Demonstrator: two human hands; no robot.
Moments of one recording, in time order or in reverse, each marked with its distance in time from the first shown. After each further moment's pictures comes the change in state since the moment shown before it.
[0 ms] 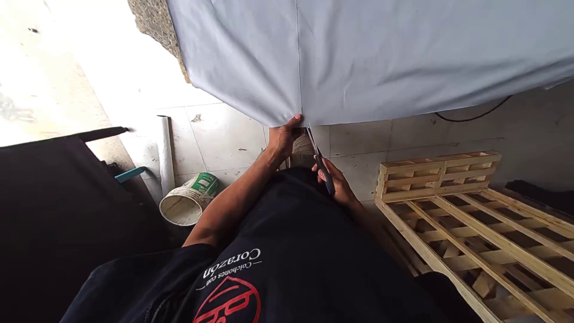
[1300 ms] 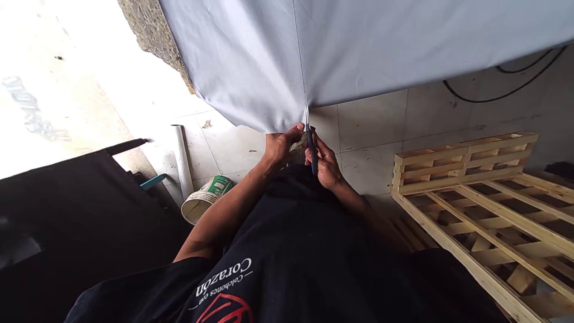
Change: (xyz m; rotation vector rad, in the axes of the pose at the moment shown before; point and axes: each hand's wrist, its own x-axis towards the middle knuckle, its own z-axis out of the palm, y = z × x) left_hand -0.013 0.016 -0.023 0.232 -0.128 0.129; right_hand 0.065 -0.010 0.049 0.126 0.147 -0.160
